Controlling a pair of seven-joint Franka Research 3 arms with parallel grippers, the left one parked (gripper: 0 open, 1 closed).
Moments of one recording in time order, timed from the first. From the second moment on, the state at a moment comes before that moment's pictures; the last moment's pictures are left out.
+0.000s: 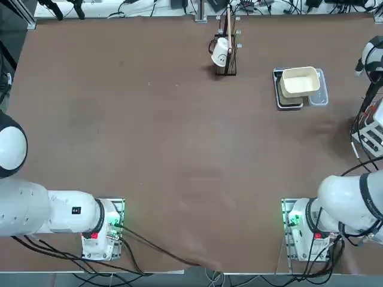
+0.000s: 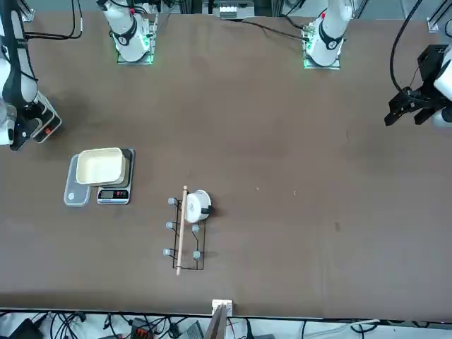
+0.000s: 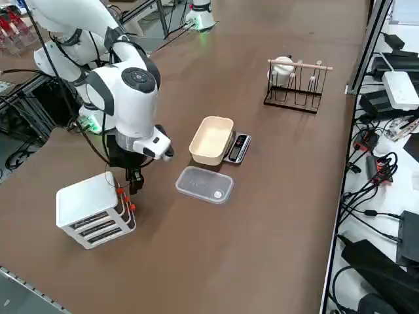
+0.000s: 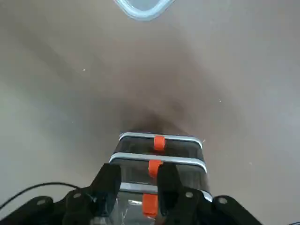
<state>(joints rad) -0.46 0.24 -0.06 -2.10 -0.39 2.13 -1.12</state>
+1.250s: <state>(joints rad) -0.51 0.24 -0.06 -2.10 -0.42 2.13 -1.12</state>
